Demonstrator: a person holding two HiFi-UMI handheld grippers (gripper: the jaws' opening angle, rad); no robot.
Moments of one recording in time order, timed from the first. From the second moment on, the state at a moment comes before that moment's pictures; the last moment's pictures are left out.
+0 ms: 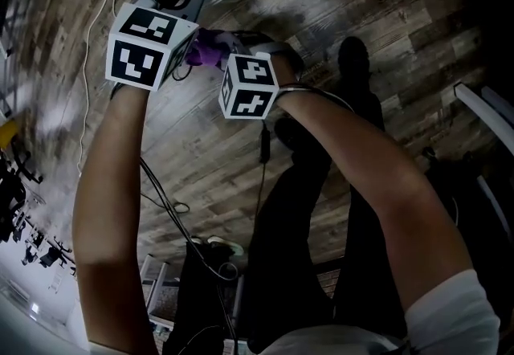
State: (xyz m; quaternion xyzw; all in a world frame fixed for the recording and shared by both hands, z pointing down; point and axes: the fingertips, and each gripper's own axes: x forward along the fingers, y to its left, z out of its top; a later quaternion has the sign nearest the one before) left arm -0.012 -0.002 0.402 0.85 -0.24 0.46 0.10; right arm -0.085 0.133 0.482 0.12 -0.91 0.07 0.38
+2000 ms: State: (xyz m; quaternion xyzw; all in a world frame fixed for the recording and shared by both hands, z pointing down) left arm 0.009 0.006 0.405 0.80 -0.09 0.58 0.11; right arm 0.089 -0.022 0.581 0.43 -0.86 0.15 0.23
